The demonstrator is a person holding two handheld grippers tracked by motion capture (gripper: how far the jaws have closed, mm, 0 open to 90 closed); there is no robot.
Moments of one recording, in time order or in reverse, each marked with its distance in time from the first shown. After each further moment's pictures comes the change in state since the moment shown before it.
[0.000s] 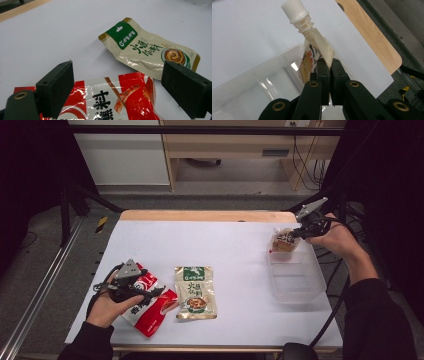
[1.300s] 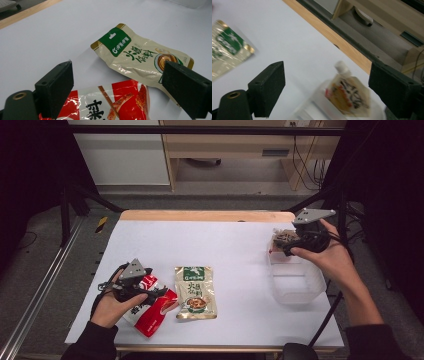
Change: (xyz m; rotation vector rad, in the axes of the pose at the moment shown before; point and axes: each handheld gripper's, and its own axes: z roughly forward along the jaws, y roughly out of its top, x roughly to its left) left arm -0.010 0.010 0.005 -0.016 -0.015 0.036; right arm 0.096 0.030 -0.057 -0.251 -0.180 0.116
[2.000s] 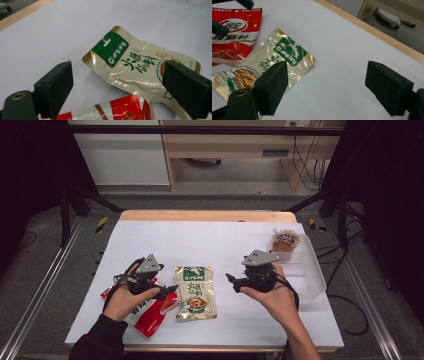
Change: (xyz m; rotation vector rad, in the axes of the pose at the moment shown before) left arm 0.000 0.019 0.034 0.045 -0.036 0.059; right arm 0.144 -0.017 0.053 -0.083 0.106 0.091
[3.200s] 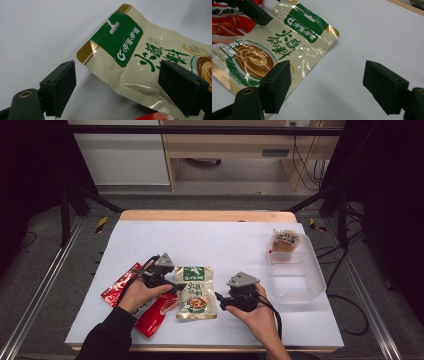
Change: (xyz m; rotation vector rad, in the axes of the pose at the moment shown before) left arm 0.019 -0.009 0.062 0.127 -0.071 -0.042; right arm 0.045 -0.050 0.042 0.060 0.007 0.049
